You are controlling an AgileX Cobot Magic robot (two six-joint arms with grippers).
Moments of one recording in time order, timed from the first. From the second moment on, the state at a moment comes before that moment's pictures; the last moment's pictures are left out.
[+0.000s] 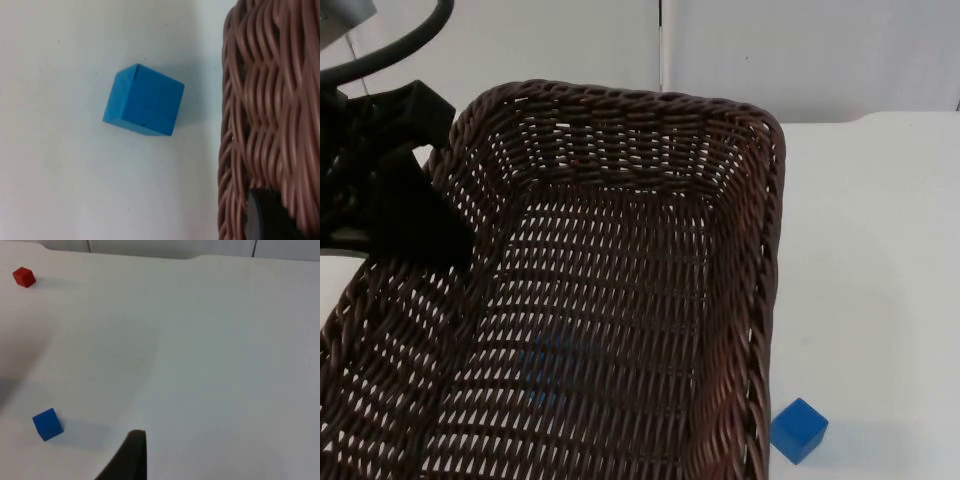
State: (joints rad) right arm 0.16 0.00 -0.52 -0.02 1.08 -0.01; left arm -0.18 1.30 -0.74 -0.75 0.83 0.41
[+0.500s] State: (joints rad) right arm 0.16 0.00 -0.52 -0.02 1.08 -0.01; left arm -0.16 1.30 -0.74 -0.75 0.91 0.41
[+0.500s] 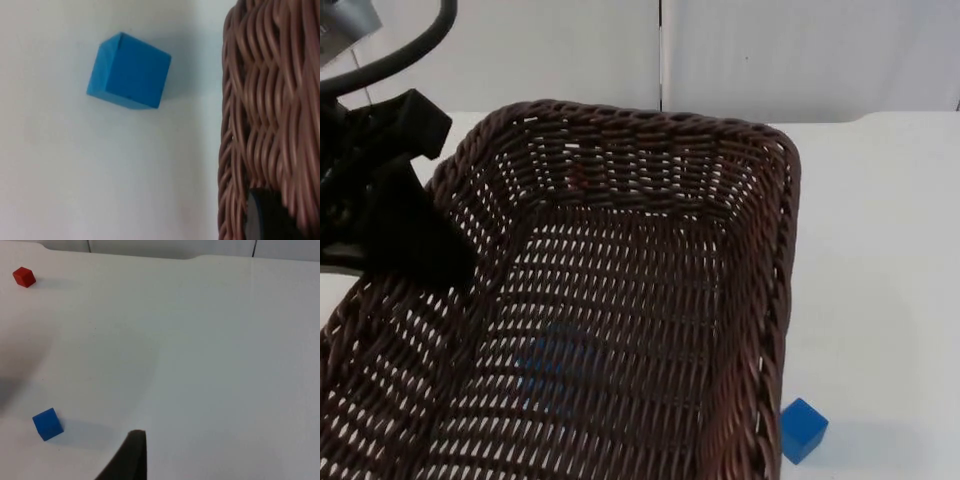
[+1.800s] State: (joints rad) right arm 0.16 0.36 -0.57 0.28 0.91 -0.31; left arm 0.19 1.18 -0.74 -0.73 0.99 0.34
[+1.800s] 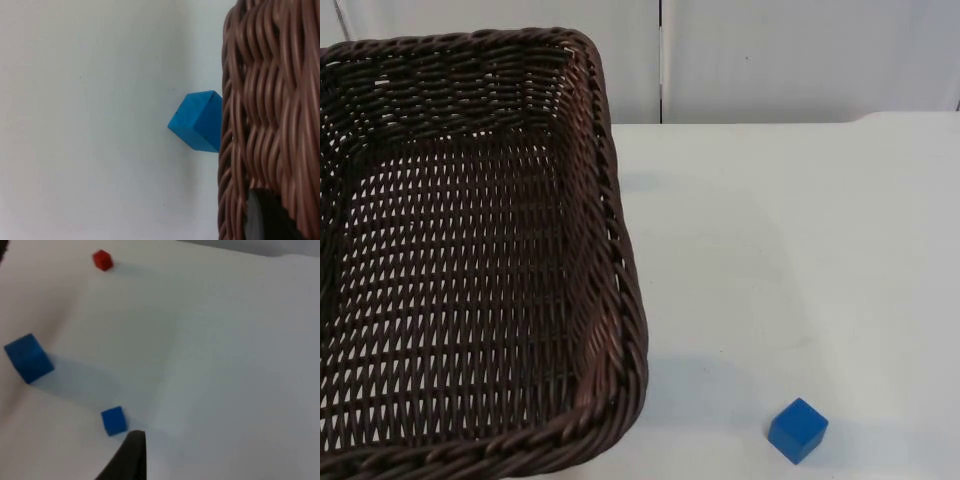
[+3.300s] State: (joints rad) right arm 0.58 1.39 -0.58 0.87 0.17 -1.14; left arm 0.19 1.18 -0.74 -0.73 0.97 0.34
